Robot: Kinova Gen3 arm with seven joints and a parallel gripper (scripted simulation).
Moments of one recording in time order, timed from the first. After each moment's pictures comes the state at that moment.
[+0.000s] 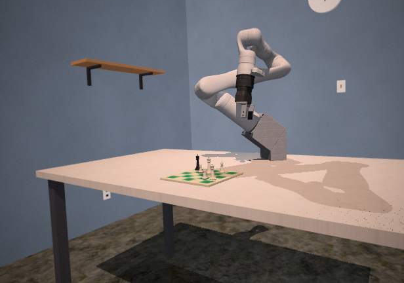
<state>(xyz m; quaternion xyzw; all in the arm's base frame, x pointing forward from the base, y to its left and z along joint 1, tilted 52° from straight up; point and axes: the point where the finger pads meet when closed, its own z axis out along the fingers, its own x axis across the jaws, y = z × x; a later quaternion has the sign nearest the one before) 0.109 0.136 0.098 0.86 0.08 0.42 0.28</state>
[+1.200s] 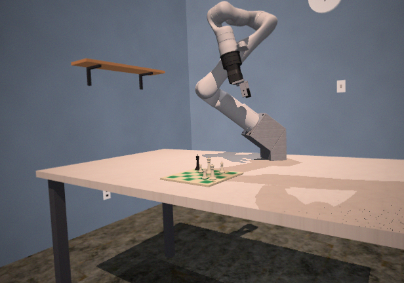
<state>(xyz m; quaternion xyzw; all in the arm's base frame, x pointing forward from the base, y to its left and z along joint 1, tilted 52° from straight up) 0.100 0.219 0.170 0.91 0.23 0.28 0.22</state>
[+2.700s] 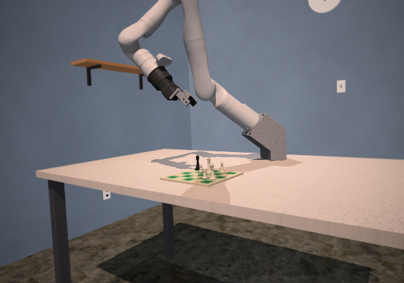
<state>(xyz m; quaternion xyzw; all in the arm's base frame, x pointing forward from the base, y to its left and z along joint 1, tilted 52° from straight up) 0.274 0.181 0.337 0.93 0.29 0.22 -0.02</state>
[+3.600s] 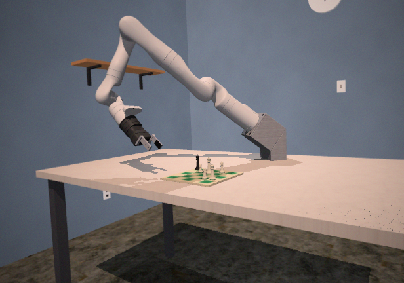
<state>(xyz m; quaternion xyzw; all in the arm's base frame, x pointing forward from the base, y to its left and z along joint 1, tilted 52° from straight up) 0.393 -0.016 0.342 0.93 0.23 0.28 -0.12</state>
